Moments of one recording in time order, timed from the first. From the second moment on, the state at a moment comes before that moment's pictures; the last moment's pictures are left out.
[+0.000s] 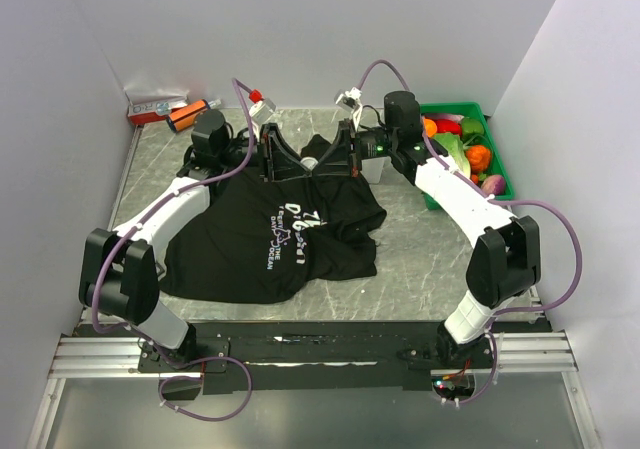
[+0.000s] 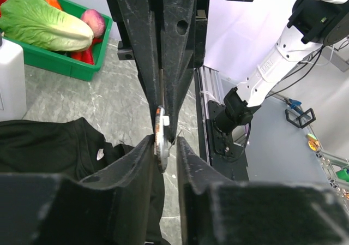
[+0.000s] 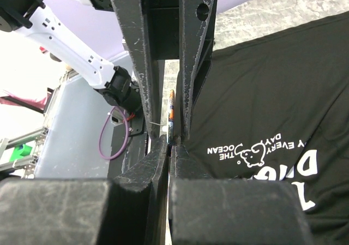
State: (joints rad) left arm -0.33 1.55 1.17 0.45 1.24 -0.49; right arm 0.39 1.65 1.45 -0.10 -1.23 0.18
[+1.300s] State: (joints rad) left arm -0.34 1.58 1.25 0.24 1.20 -0.35; right arm 0.42 1.65 1.57 -0.44 -1.08 -0.22
